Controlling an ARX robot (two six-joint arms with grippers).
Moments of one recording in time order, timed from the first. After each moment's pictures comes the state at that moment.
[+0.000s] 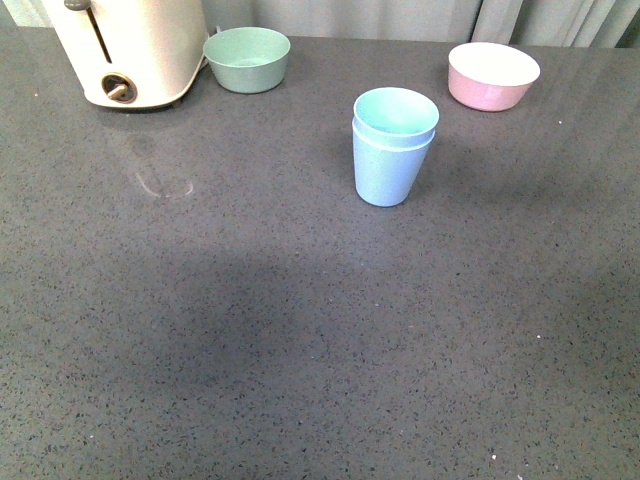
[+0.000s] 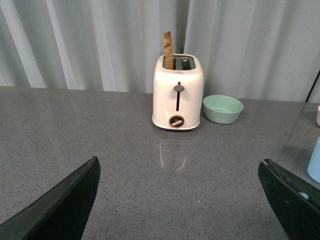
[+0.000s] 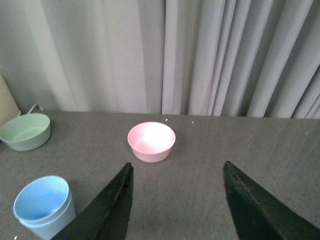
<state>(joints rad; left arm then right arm) 0.00 0.01 0.02 0.00 0.00 -0.01 0.12 0.99 0.41 0.58 0.11 -0.02</state>
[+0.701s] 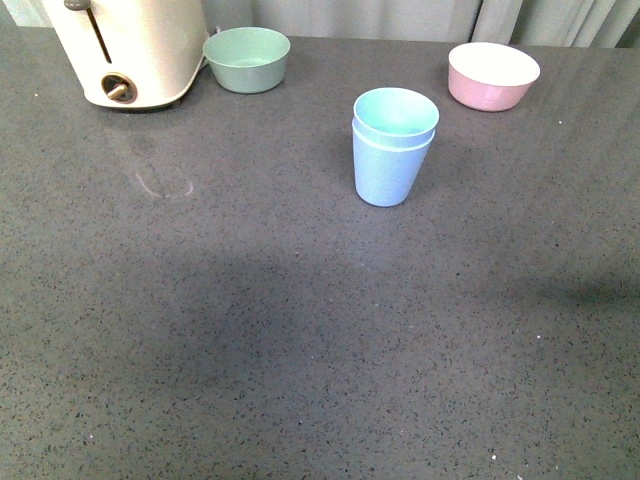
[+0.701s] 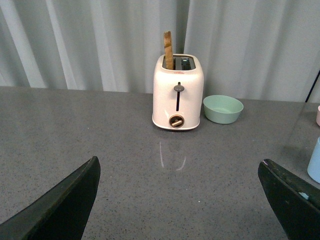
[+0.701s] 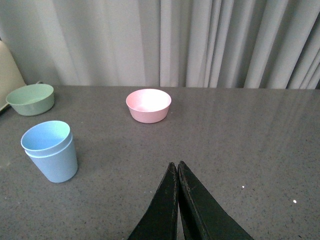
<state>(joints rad) 0.00 0.01 0.02 0.00 0.00 -0.01 0.00 0.61 0.08 0.52 0.00 -0.01</state>
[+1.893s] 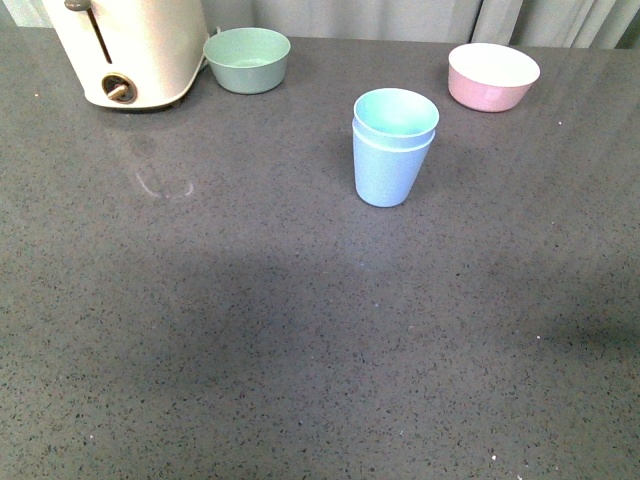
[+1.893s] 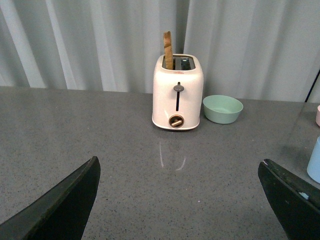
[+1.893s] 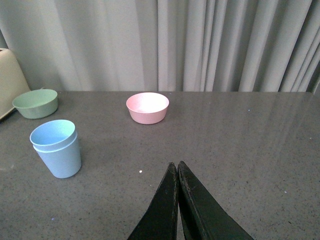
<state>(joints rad) 0.00 0.01 0.02 0.00 0.00 -0.01 0.00 0.11 0.02 0.09 0.00 -0.01</state>
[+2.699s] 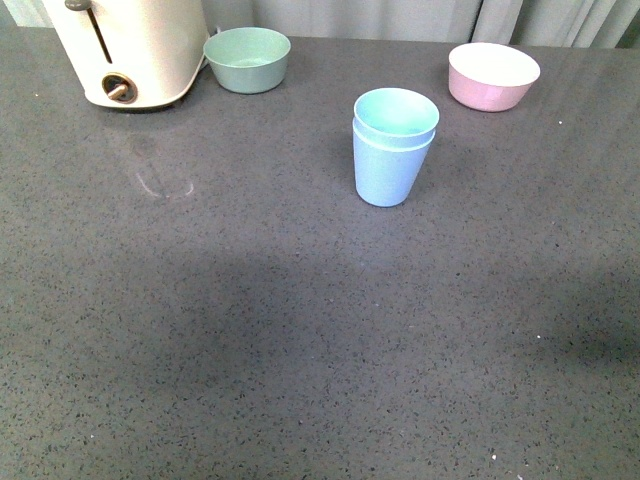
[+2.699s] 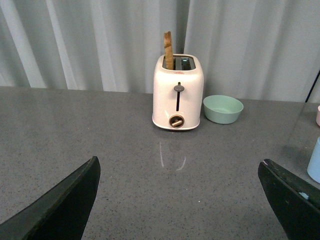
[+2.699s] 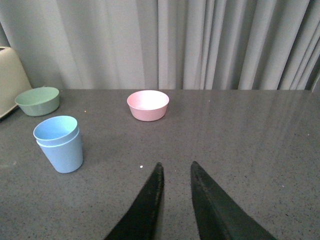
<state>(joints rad) 0.00 0.01 0.02 0.00 0.00 -0.01 0.00 0.01 0.02 0.00 0.00 -0.01</state>
